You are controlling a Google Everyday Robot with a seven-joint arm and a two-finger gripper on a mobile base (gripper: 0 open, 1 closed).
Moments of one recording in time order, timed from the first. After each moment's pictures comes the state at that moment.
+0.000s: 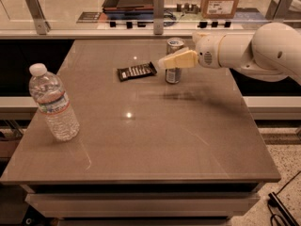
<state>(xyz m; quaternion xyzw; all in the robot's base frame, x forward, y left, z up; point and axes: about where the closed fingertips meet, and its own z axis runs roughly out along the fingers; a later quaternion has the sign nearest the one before) 0.681 -0.088 0.914 -0.35 0.72 0.24 0.55</state>
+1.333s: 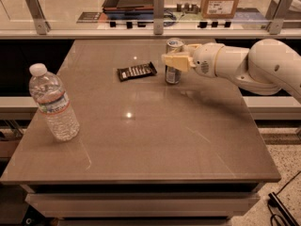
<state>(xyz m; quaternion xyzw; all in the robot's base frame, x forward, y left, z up) 0.675 -0.079 0.897 -0.33 0.71 0.27 0.57</state>
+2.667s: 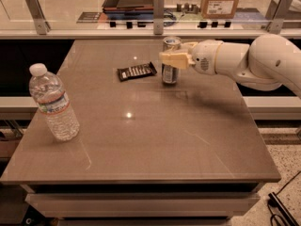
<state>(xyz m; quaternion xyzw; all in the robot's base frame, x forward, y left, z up) 0.667 -0.070 0.908 -0.34 0.70 0.29 0.56</state>
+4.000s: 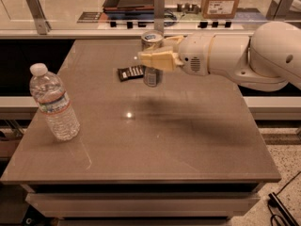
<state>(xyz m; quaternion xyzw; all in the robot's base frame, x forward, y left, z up) 0.580 -0.010 0.963 -0.40 0.66 0.31 0.55</state>
